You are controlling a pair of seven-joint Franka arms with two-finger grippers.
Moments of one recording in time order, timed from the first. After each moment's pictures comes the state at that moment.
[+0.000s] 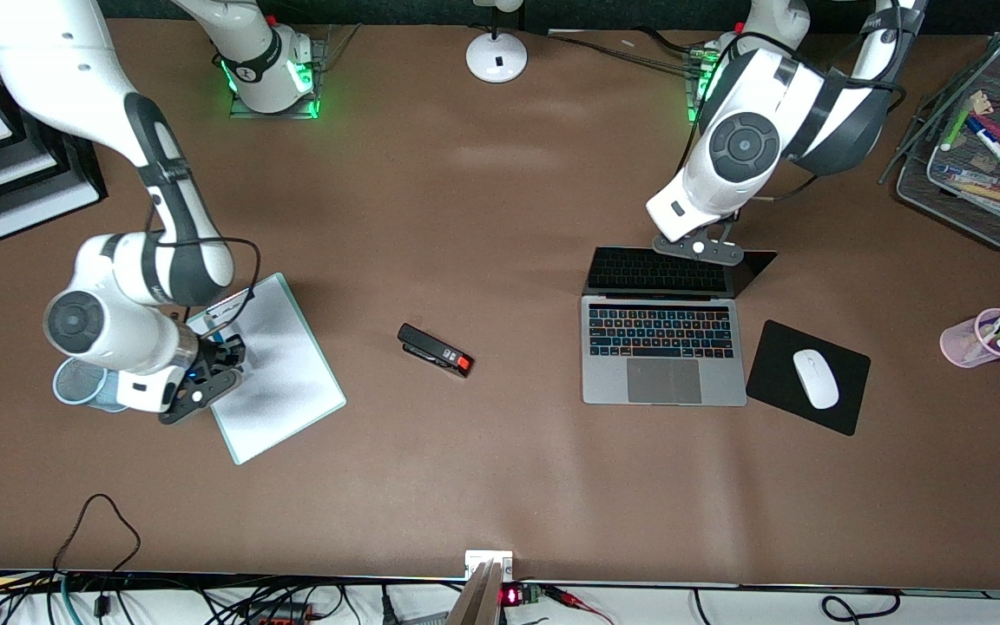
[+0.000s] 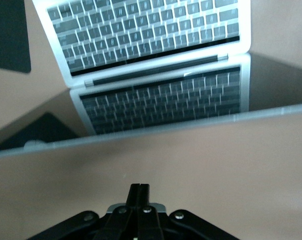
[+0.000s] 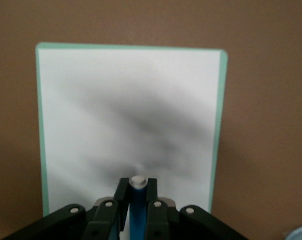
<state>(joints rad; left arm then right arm) -0.17 0.10 -0.29 -2.06 0.02 1.88 -0.28 0.08 0.59 -0.01 -1.63 0.02 2.19 -0.53</state>
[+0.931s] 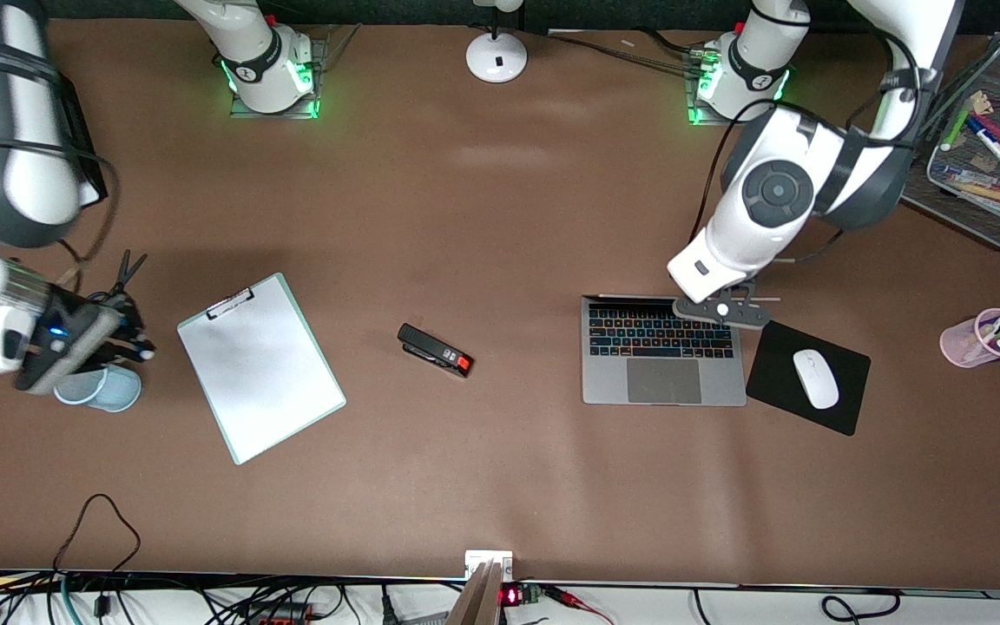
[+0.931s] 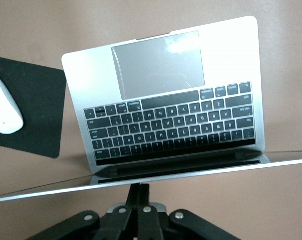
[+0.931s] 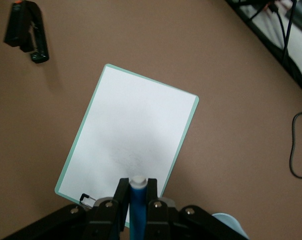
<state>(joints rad) -0.10 0.28 -0.28 -1.90 0.14 2.06 -0.28 -0.08 0.34 -0.02 -1.60 0.28 1.99 -1.16</state>
